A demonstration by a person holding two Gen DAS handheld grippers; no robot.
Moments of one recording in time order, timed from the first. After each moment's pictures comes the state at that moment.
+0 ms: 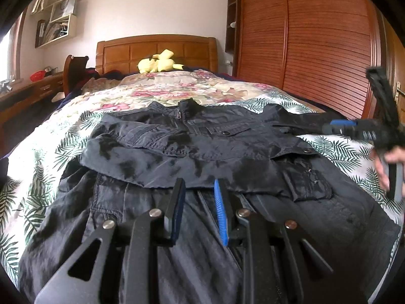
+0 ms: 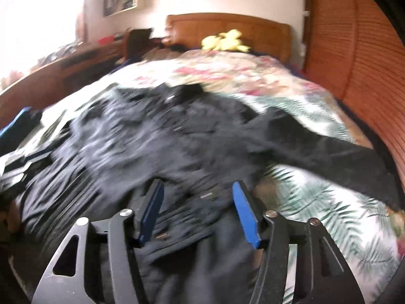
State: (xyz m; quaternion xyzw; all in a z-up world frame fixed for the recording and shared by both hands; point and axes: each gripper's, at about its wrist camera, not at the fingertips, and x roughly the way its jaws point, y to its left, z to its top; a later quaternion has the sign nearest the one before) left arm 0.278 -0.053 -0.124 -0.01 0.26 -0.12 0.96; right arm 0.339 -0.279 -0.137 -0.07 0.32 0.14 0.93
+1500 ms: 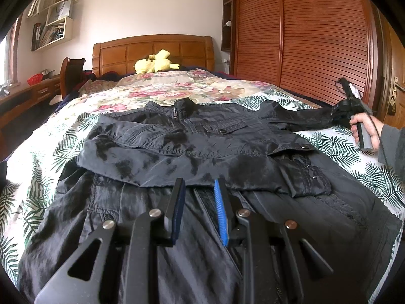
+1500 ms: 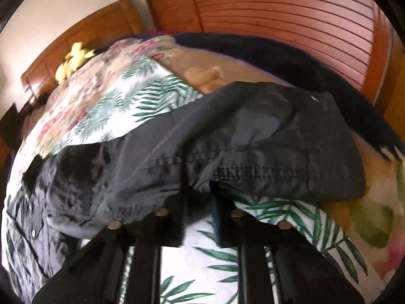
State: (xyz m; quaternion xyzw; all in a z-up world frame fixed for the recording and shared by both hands) left arm 0.277 -0.056 -0.126 0.00 0.26 -0.13 0.96; right arm 0.475 -0.538 -0.163 0.17 0.38 -0.14 0.90
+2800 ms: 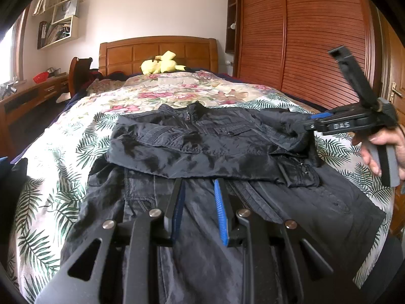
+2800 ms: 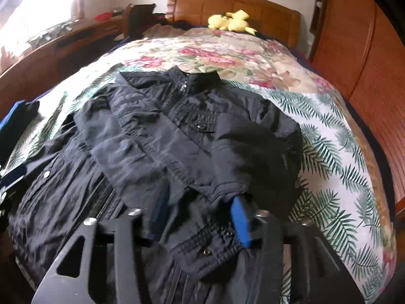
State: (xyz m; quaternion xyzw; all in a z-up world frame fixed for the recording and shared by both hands) left arm 0.232 -0.014 -0.095 0.00 0.26 -0.13 0.96; right arm 0.350 -0.195 -0.112 -0.12 0.38 0.14 0.91
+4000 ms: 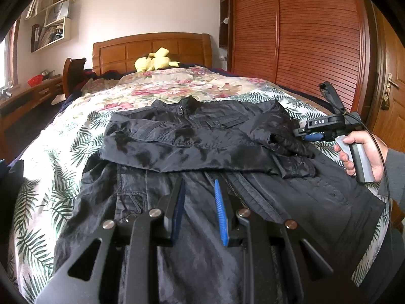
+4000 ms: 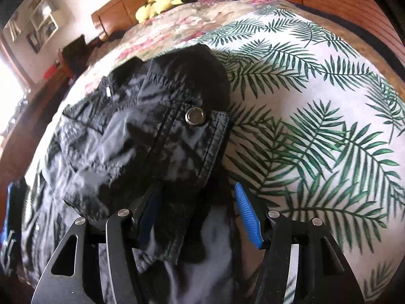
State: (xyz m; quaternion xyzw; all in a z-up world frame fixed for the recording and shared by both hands) left arm 0.229 -0.027 -0.102 0.02 0.27 -0.14 0.95; right arm 0.403 -0.335 -0.189 0.14 0.45 0.07 0.88
